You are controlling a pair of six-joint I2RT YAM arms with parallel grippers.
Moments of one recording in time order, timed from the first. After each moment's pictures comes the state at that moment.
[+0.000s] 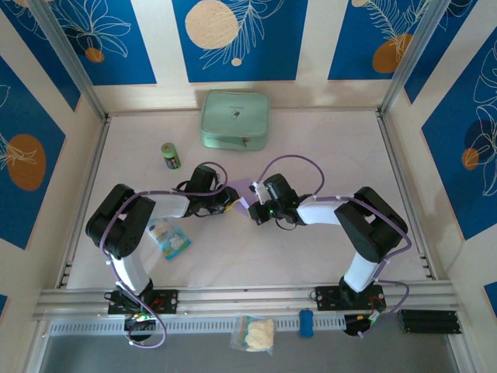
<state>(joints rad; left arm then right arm) -0.54 1.77 0.81 0.15 0.42 -1.10 0.67 1.71 0.75 0.10 -0.29 0.24</state>
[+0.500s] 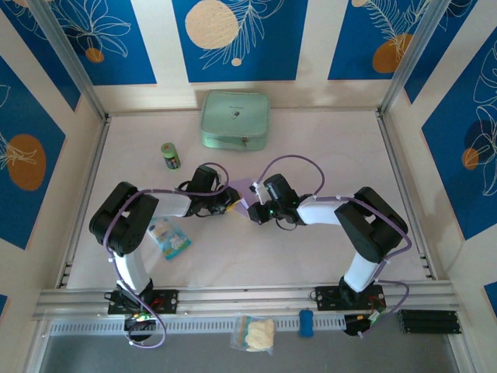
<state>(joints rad) -0.54 1.80 0.82 0.15 0.42 -1.09 0.67 1.70 0.75 0.08 -0.28 0.24</state>
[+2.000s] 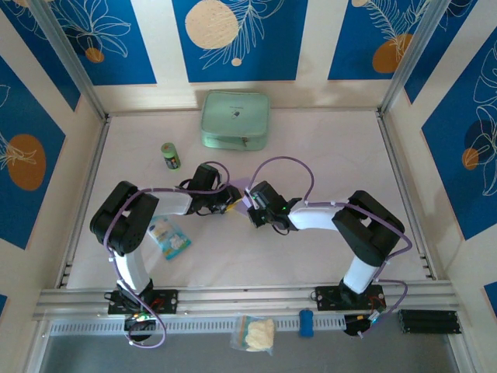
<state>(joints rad) -0.54 1.81 0.85 0.11 0.42 -1.09 0.81 1.70 0.79 -0.03 0.08 0.23</state>
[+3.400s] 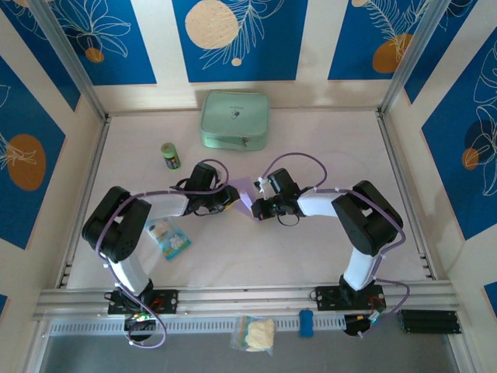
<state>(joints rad) -0.54 1.74 0.83 0.09 0.43 -1.02 0.58 1.77 0.82 -0.01 -0.44 0.34</state>
